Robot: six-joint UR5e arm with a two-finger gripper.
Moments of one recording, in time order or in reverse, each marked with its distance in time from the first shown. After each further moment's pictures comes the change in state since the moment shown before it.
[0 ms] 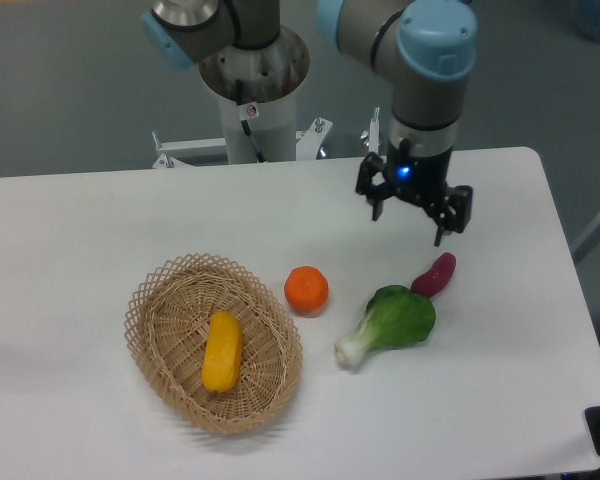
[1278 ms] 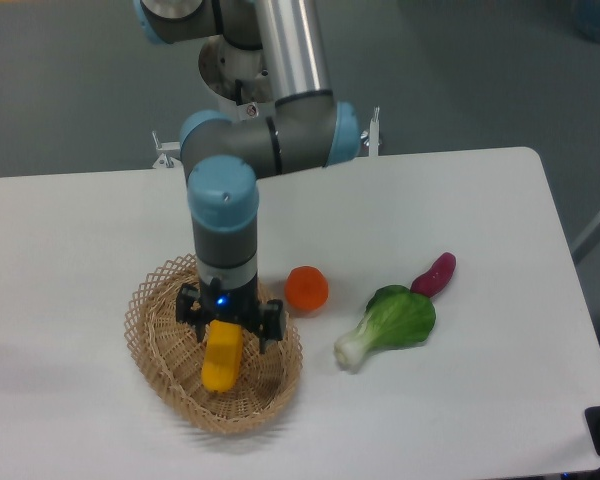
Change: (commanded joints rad) arm -0.391 -0.301 -0.032 0.338 0.032 -0.623
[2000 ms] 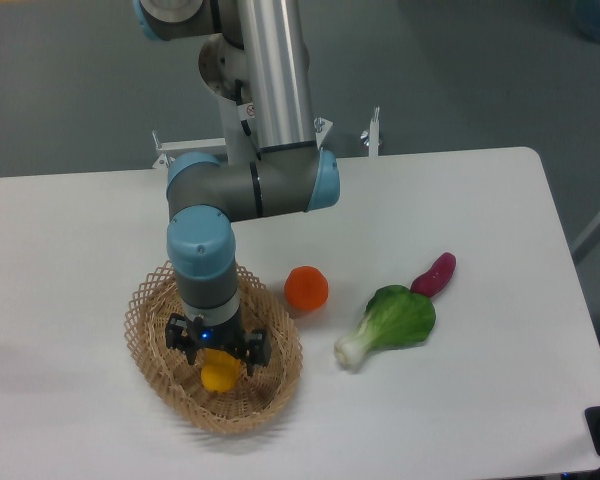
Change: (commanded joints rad) arm -0.035 -0.080 0.035 0.046 0.049 -0.002
